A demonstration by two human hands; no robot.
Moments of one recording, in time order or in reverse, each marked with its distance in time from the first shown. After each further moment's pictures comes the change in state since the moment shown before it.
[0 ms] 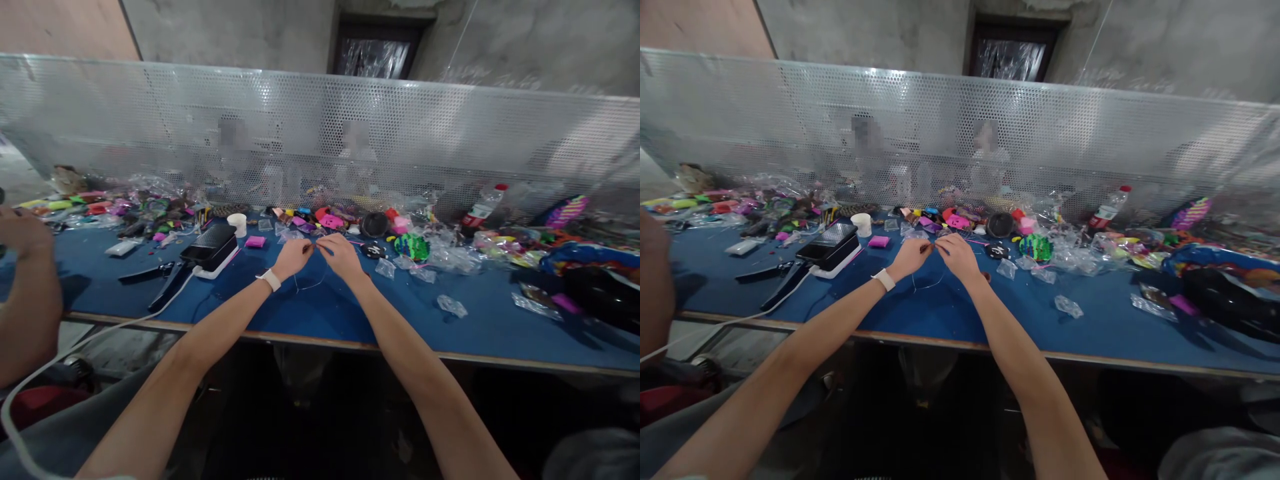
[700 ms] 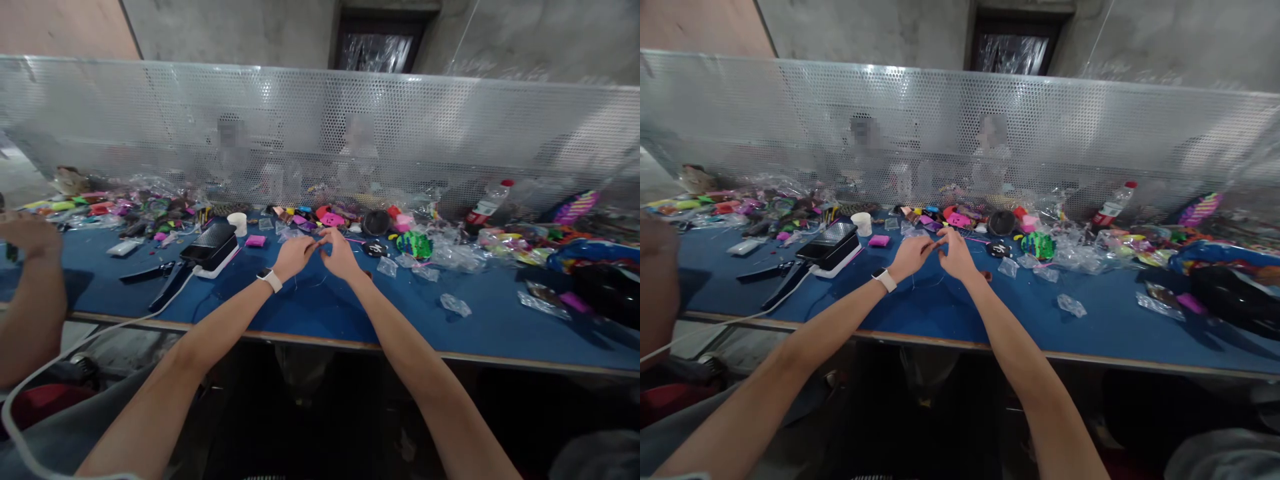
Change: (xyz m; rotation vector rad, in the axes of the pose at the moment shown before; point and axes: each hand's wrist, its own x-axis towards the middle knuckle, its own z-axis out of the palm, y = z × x) left_hand -0.005 0.004 -0.001 0.103 0.027 0.092; right_hand 0.001 -0.009 0.002 0.174 -0.006 0.121
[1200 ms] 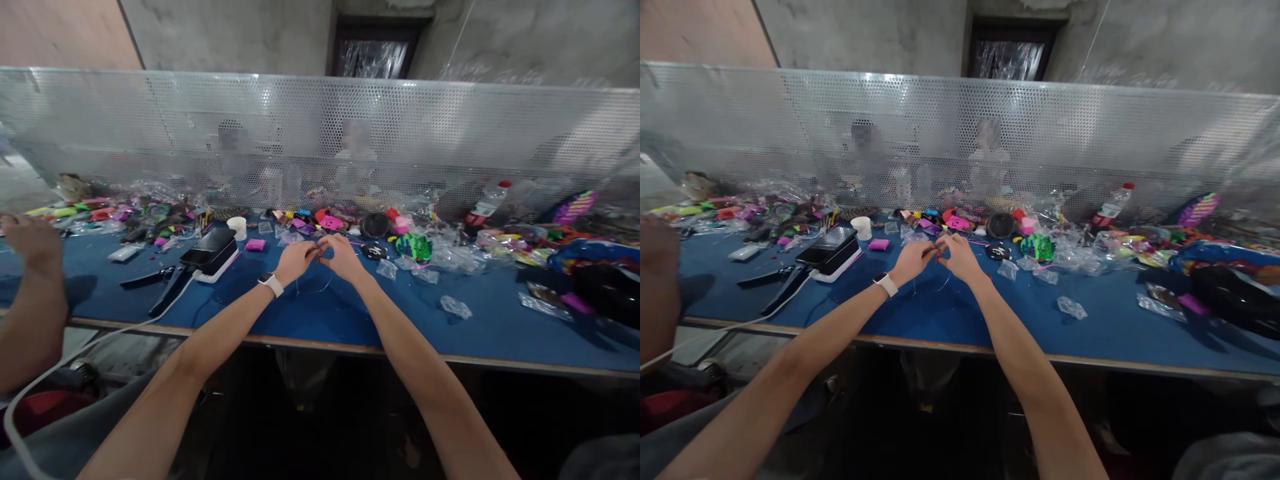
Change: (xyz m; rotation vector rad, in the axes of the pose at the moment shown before) left_hand 0.001 0.007 -0.001 -0.051 -0.051 -0.068; right_hand 0.003 0.009 -0.012 -0.124 -0.138 -0.015
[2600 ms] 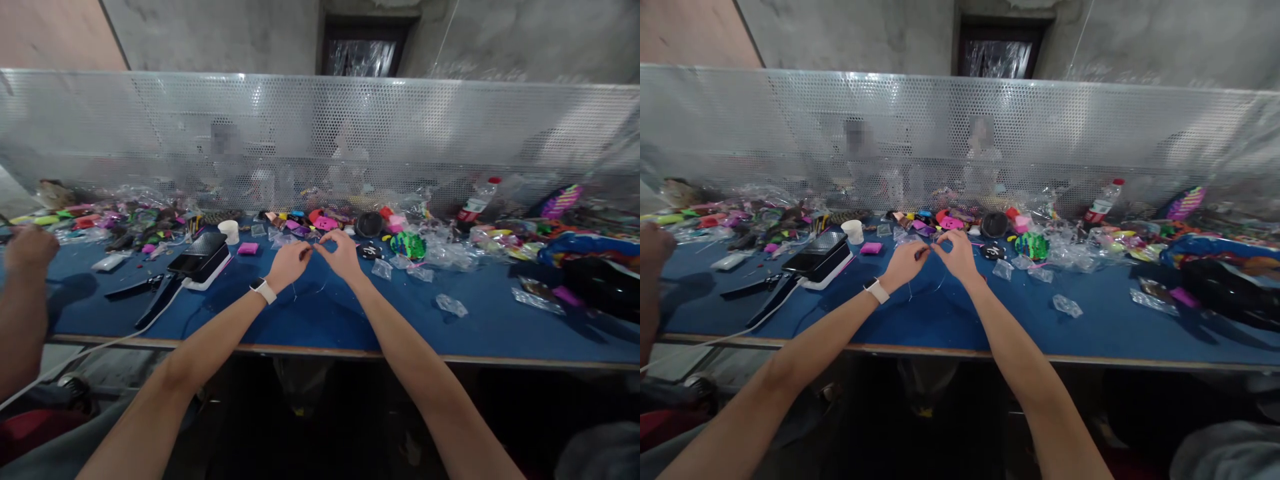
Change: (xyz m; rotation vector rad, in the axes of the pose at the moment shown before) left_hand 0.001 0.006 -0.002 0.015 0.083 0.041; right_hand 0.005 -0.003 -0.005 0.124 0.342 0.095
